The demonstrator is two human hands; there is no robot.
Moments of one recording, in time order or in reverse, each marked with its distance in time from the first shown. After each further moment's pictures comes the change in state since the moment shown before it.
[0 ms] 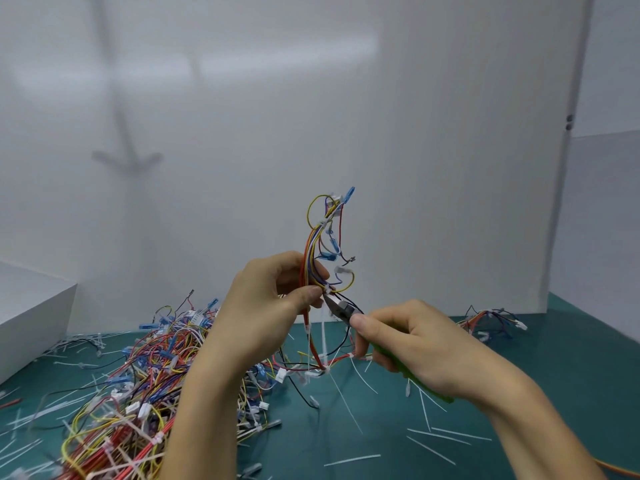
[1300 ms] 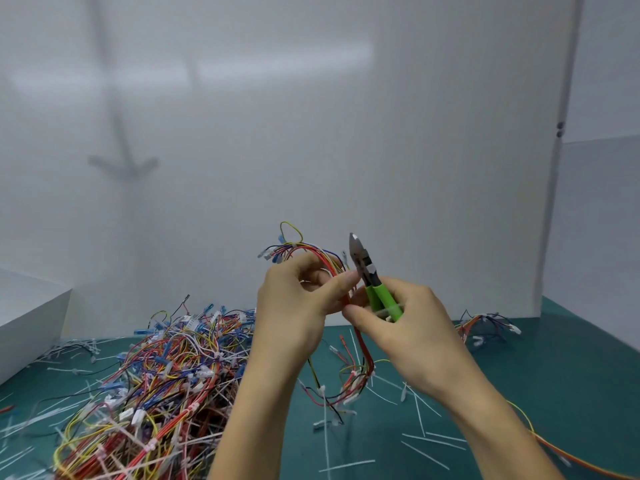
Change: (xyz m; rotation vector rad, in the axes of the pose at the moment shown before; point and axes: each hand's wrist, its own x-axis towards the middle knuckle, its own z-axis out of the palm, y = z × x) left_hand 0.008 0.014 0.043 -0.272 0.204 -0.024; right_hand 0.005 -0.012 0.012 0.163 0.426 -0.078
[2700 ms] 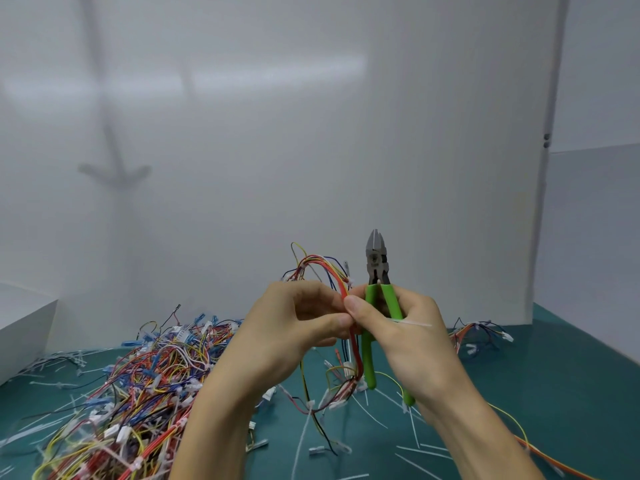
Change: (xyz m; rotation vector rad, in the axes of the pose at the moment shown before) left_hand -0.004 0.002 -0.022 0.074 -0.403 -0.089; right_hand -0.001 -0.002 0.006 0.464 0.088 0.110
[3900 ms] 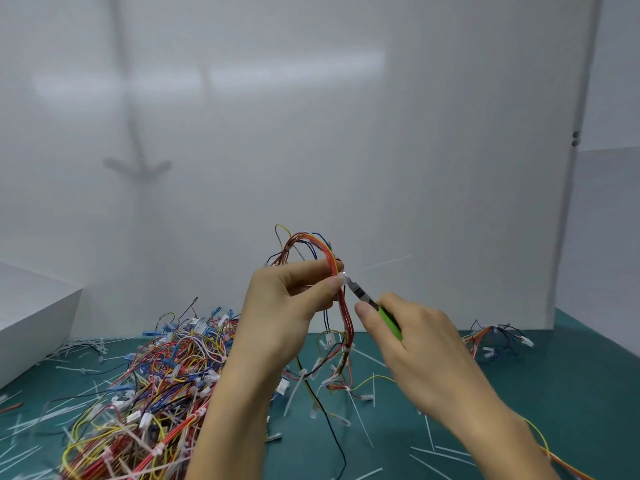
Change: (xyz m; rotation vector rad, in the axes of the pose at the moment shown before) left_hand -0.001 0.006 -0.003 -0.146 0.346 0.082; right_hand 0.000 0.006 -0.005 -0.911 -0.089 -0.272
